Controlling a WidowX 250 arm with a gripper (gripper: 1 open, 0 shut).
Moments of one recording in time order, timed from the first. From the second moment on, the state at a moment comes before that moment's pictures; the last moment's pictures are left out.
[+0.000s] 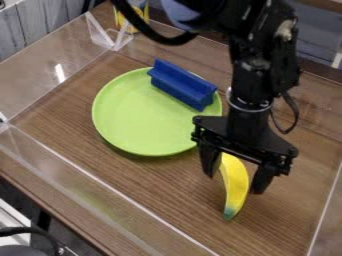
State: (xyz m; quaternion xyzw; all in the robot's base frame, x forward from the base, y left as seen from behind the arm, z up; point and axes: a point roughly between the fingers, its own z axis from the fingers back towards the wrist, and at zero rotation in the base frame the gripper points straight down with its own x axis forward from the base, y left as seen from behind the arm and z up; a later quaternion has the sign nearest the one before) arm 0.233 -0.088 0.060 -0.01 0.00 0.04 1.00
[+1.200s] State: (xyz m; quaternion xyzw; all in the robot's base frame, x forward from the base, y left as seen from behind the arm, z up) arm 0.236 -0.092 0.026 -0.02 -0.01 0.06 1.00
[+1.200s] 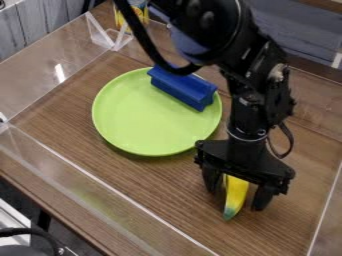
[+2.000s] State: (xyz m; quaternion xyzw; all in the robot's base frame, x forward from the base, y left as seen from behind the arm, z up) arm 0.234 -0.093 0.026 -0.02 -0.01 0.06 1.00
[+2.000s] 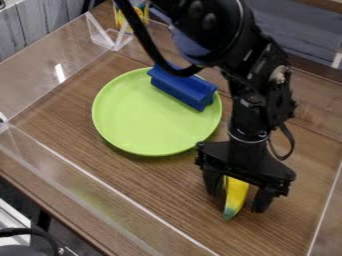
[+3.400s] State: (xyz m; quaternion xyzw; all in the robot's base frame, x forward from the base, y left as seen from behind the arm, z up) arm 0.227 -0.085 0.037 0.01 0.03 0.03 1.00
